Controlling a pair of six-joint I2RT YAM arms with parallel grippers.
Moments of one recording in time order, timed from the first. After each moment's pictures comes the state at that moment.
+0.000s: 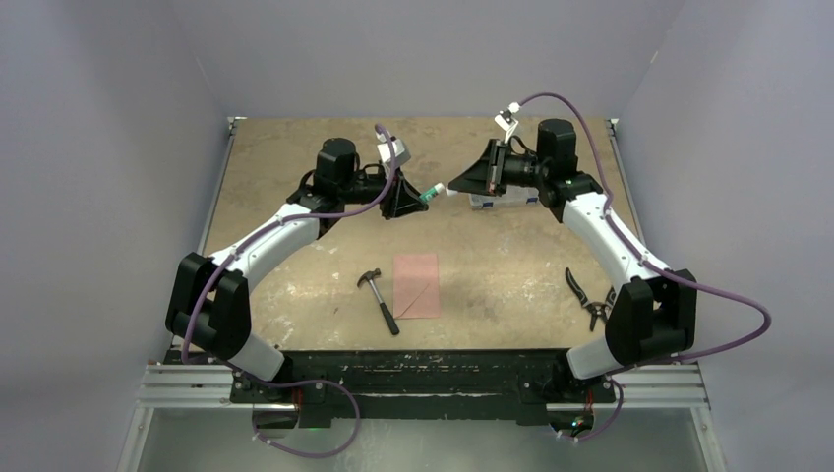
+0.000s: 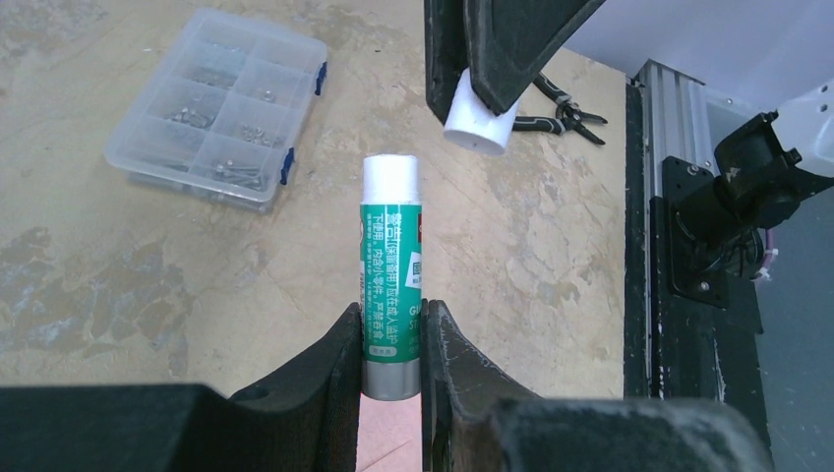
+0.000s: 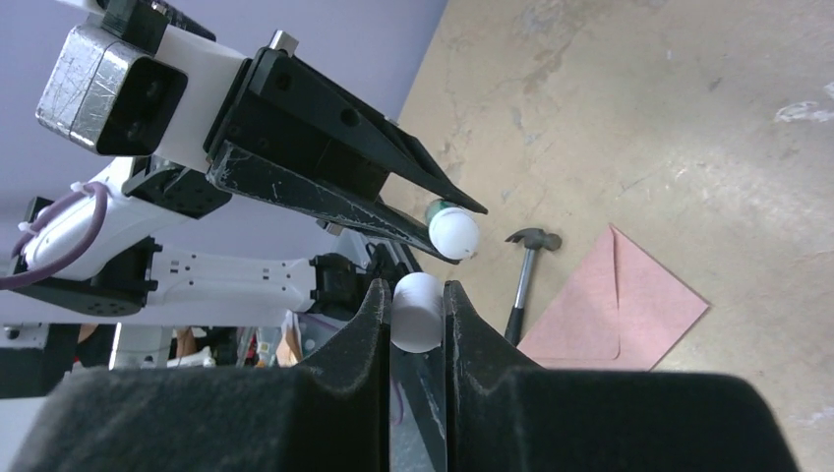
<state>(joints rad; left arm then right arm) -0.44 1.54 1.13 0.09 0.85 0.03 0.22 1.48 1.22 -0.13 -0.94 0.69</state>
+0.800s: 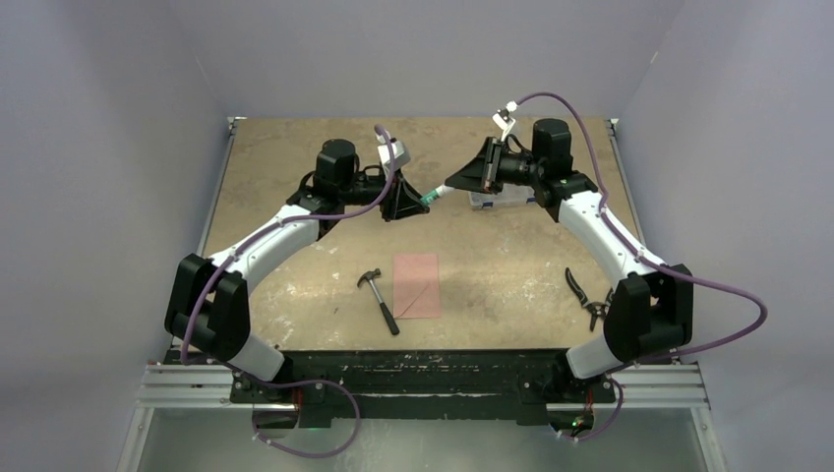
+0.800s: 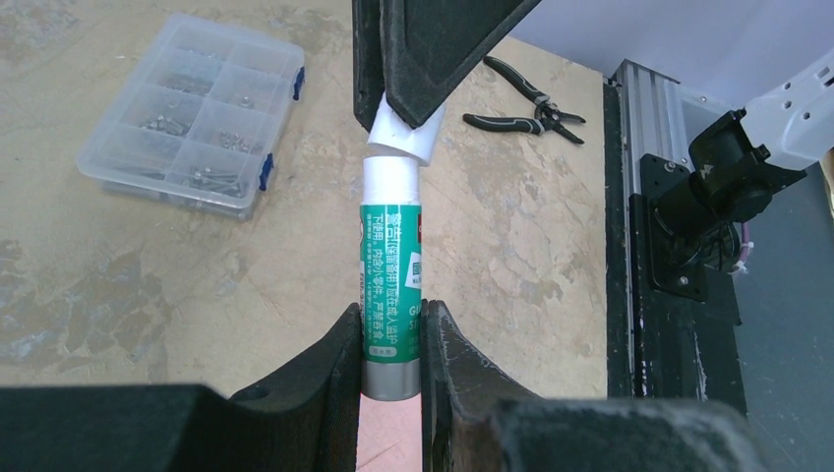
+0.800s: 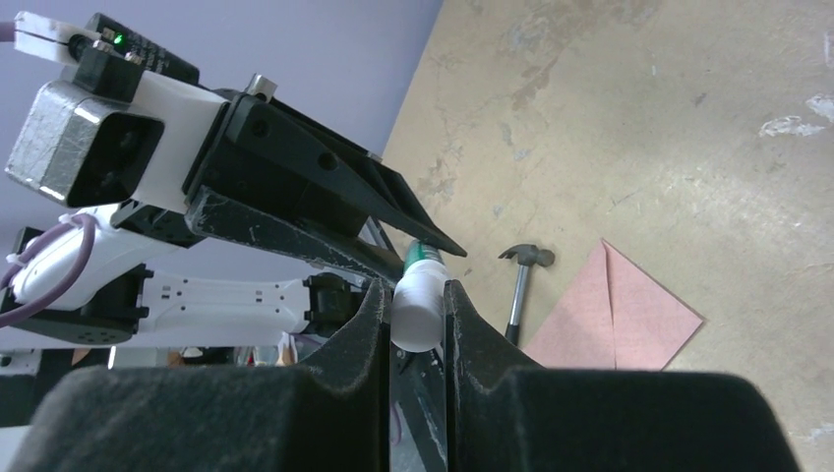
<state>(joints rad) -0.45 1.53 1.12 0.10 0.90 0.02 0.26 1.50 1.22 -0.09 -0.89 0.72</state>
